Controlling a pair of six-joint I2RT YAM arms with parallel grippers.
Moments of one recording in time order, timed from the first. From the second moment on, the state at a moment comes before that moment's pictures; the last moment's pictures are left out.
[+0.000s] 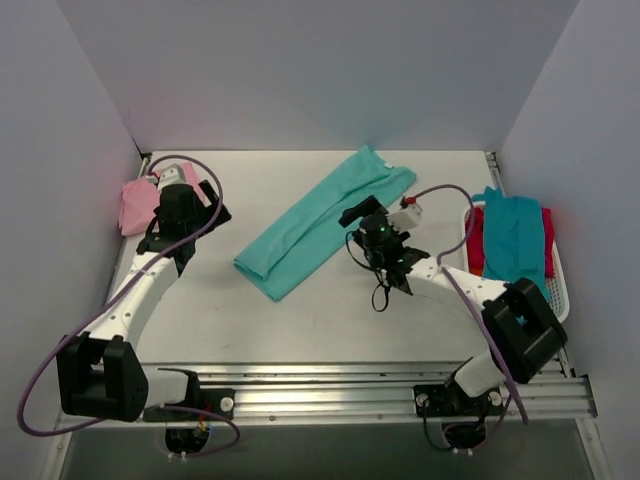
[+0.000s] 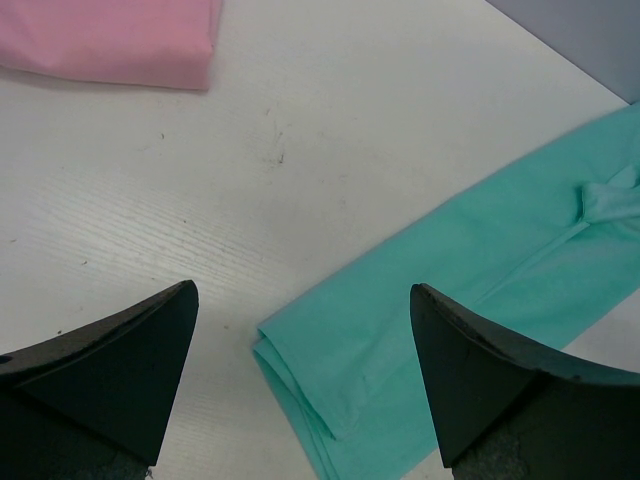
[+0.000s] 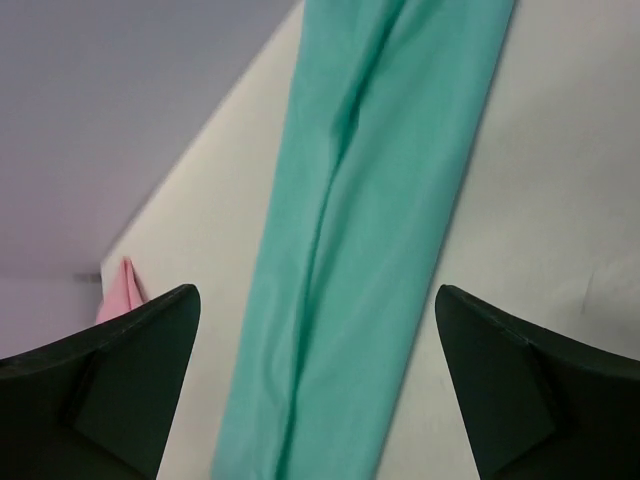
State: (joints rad) left arm -0.15 1.29 0.99 -0.22 -0.20 -0.56; right arm 0.53 1.48 0.90 0.15 0.57 1.09
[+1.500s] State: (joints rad) left arm -0.08 1.29 0.91 -0.20 -0.21 -0.56; right arm 1.02 1.96 1.03 0.24 0.31 1.23
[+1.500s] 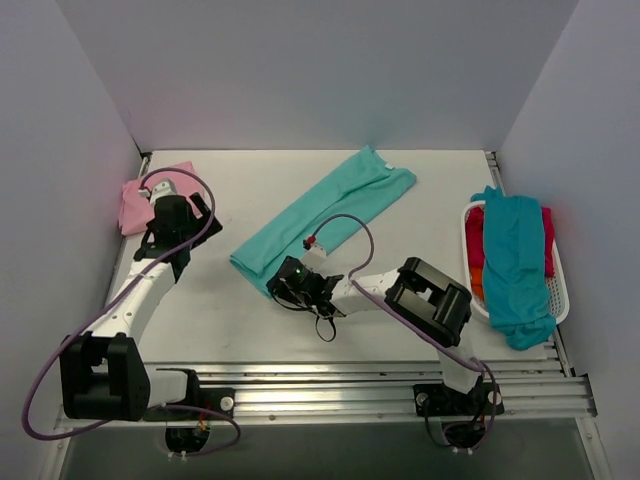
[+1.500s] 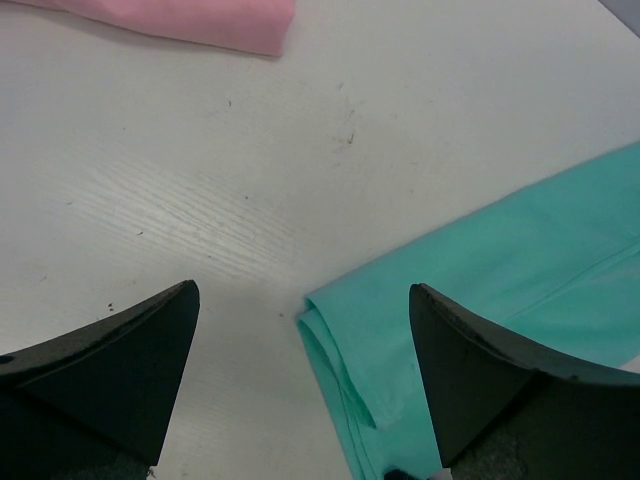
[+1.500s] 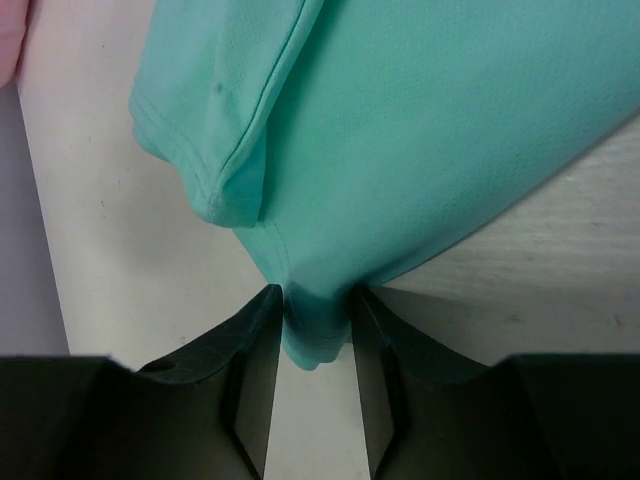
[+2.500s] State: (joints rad) left arm -0.10 1.26 0.82 -0.14 -0.12 -0.60; right arm 0.99 0.97 0.34 -0.31 0.52 1.44
